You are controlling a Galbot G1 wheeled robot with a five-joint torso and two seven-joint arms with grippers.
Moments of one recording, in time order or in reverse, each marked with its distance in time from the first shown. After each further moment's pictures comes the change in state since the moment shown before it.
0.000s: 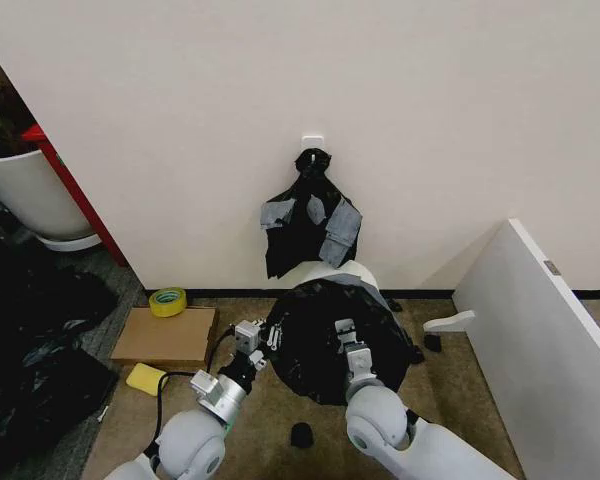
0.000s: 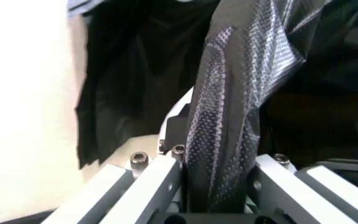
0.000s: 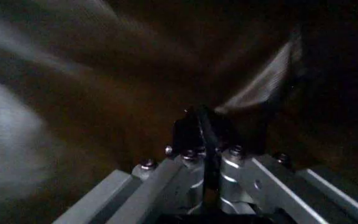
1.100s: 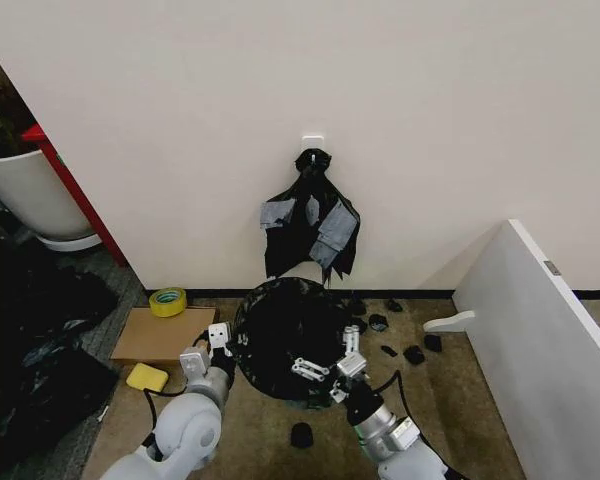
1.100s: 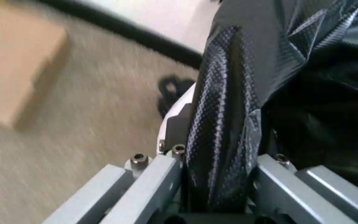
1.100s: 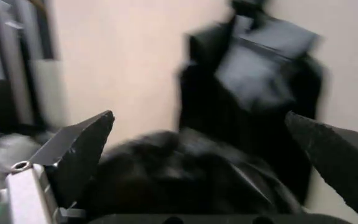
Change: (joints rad) left arm 0.014 -0.163 -0.168 -0.071 -0.531 0.583 -0.492; right arm -0.284 -0.038 0.135 0.003 -0.383 0.683 -0.296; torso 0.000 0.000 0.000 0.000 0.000
